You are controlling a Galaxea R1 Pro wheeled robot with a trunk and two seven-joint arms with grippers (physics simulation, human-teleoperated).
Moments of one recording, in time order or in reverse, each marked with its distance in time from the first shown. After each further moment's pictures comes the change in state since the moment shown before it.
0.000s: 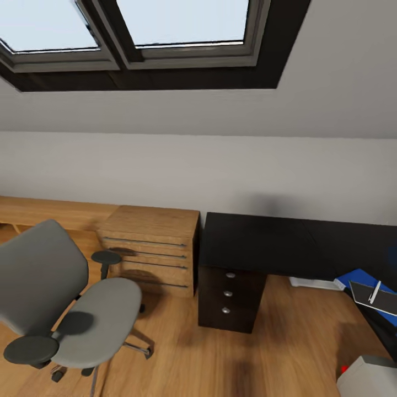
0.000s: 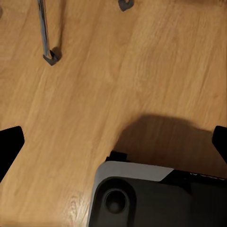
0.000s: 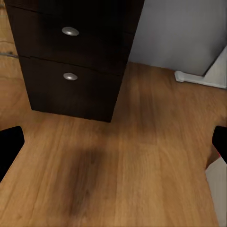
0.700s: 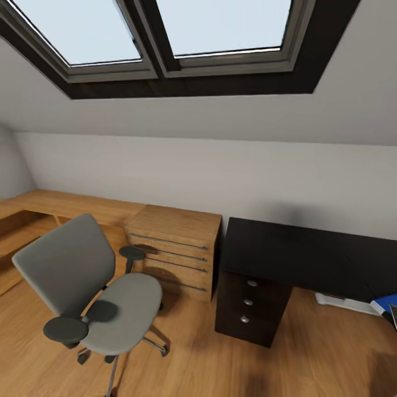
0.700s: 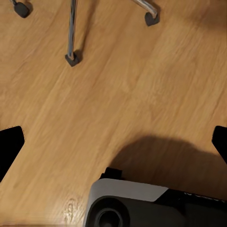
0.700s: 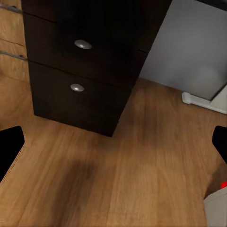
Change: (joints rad) left arm 0.000 0.000 0.006 -0.036 0.009 -0.010 0.009; right arm 0.000 -0.070 -0.003 0.004 -0.008 0.000 -0.003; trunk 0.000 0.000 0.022
